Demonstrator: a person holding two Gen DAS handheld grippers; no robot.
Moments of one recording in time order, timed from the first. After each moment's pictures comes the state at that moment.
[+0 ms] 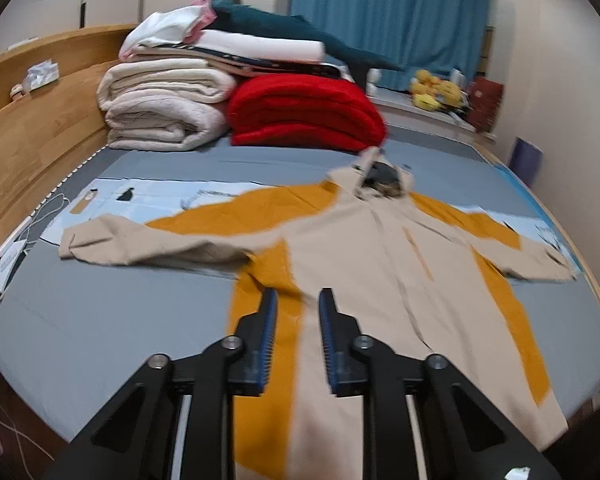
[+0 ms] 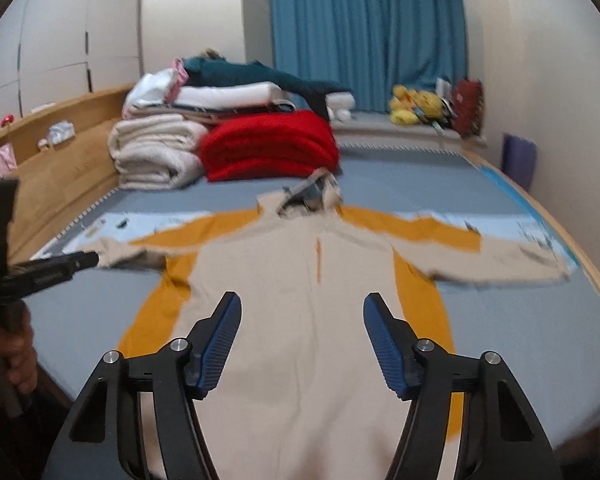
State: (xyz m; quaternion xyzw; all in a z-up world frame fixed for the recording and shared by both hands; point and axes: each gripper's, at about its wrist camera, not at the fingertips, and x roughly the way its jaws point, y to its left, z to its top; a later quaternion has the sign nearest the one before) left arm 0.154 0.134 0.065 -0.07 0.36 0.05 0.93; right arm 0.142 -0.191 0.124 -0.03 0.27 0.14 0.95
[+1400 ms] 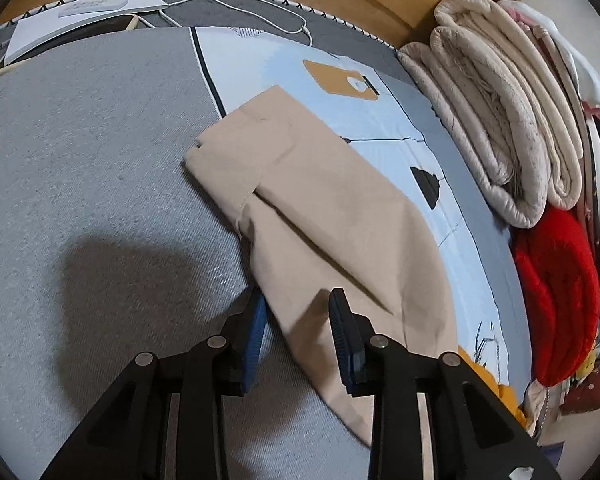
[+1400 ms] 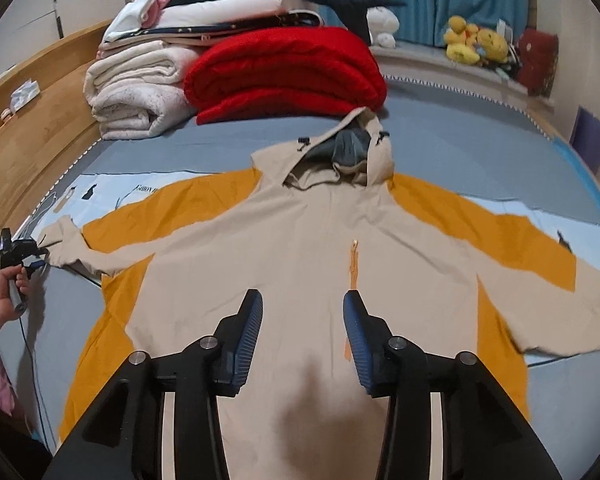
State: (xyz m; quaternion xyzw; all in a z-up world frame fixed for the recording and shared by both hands) left arm 0.269 0.593 -0.158 -0.46 0.34 0.31 0.76; right arm 0.413 -0.125 -0.007 -0.04 0.43 0.17 0.89
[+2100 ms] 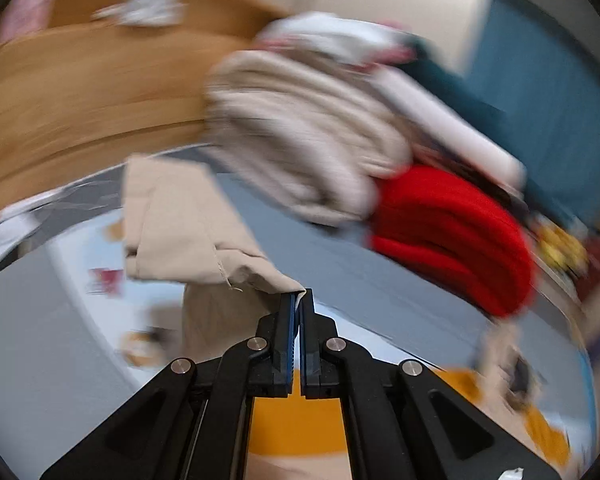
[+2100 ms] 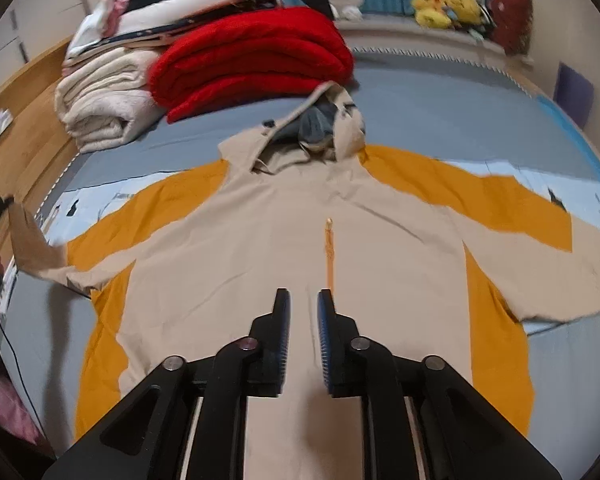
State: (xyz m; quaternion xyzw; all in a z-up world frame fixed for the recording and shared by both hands) left arm 0.371 0.365 0.050 -0.21 0.25 0.20 0.92; right arm 0.431 -0.152 -0.012 0.01 0.48 0.12 0.87
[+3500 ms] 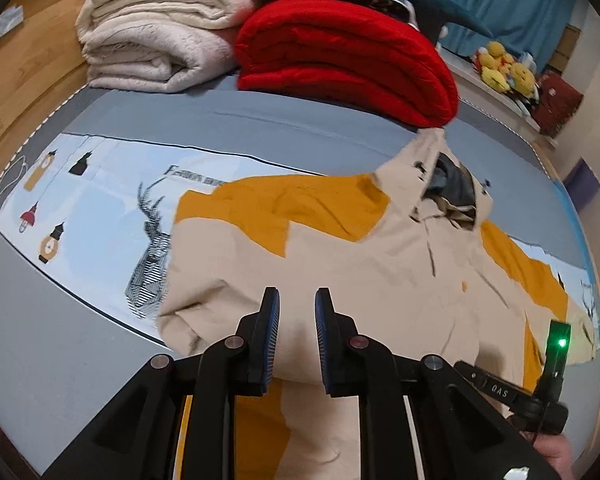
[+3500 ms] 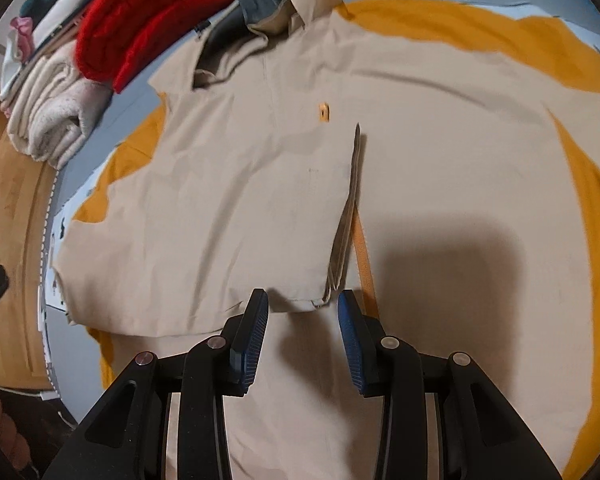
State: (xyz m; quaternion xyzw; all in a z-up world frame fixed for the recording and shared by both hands) left arm 0.396 0.174 0.006 -0.13 0.47 0.10 0.87; right arm 0.505 -0.139 -0.143 0.14 0.62 0.11 0.77
